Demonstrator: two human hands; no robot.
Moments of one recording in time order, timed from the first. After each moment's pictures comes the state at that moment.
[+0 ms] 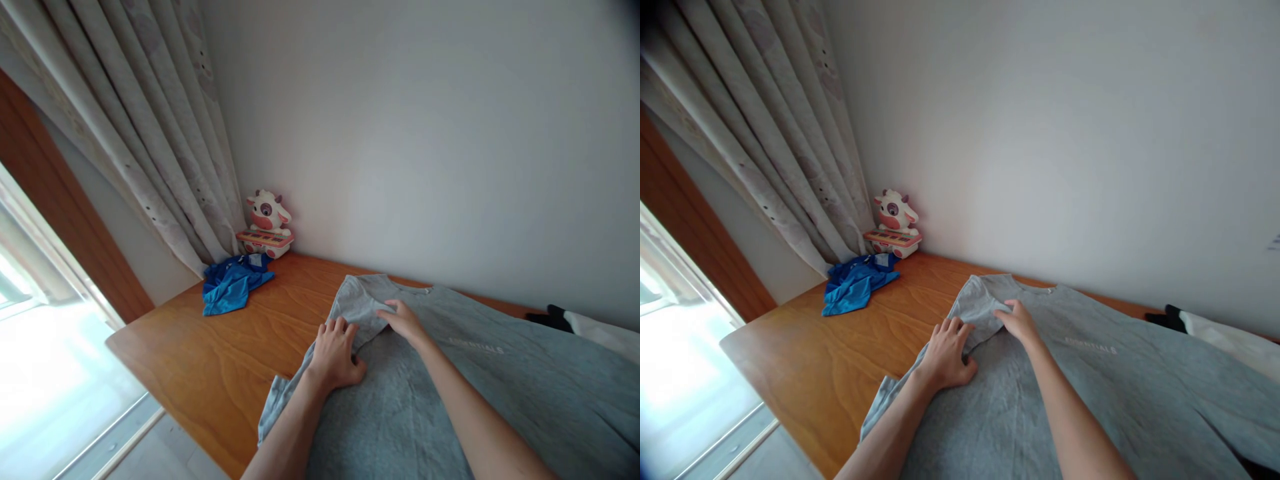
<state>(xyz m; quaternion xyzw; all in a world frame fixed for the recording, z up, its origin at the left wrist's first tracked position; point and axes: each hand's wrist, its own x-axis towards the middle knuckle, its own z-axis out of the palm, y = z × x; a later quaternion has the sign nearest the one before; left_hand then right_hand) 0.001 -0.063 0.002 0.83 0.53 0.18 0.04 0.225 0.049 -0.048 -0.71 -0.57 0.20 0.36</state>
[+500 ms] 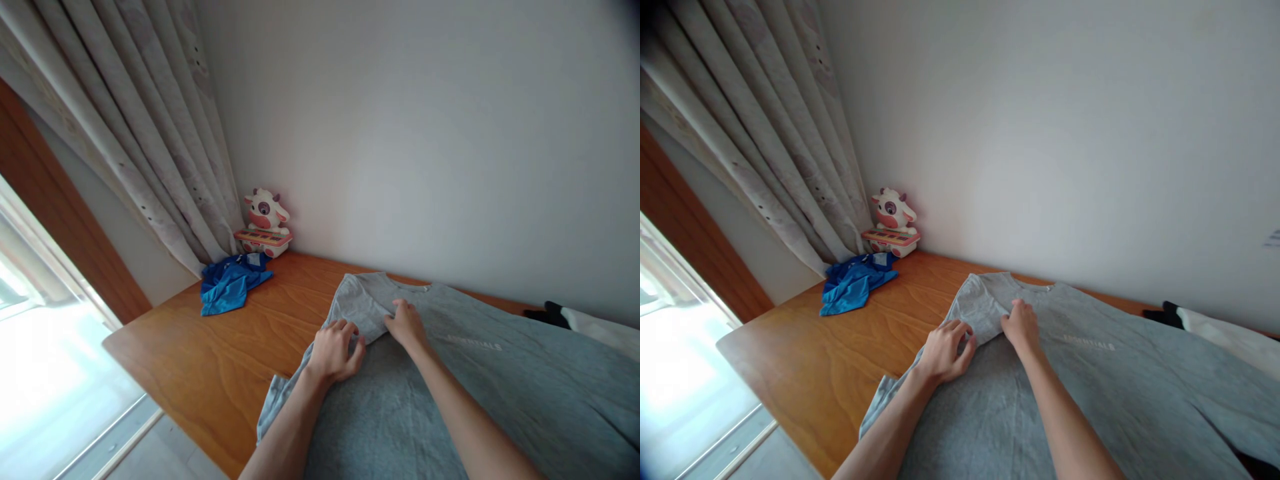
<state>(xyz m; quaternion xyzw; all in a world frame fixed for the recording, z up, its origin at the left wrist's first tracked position) 0.000 -0.062 0.006 0.83 0.50 0.25 0.07 0.210 0.017 -0.027 -0.73 -0.60 0.10 0.30</state>
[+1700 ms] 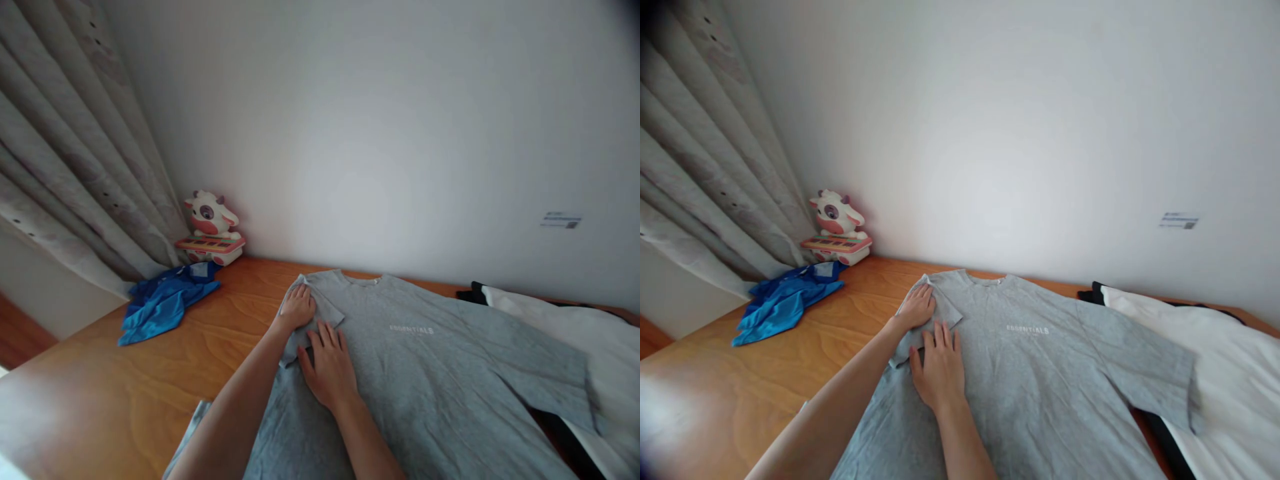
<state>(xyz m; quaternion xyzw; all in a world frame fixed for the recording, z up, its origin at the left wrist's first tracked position) 0.057 0.093 -0.031 0.81 0.58 0.09 0.01 0.166 -0.074 -0.027 -0.61 -0.74 0.11 0.25</state>
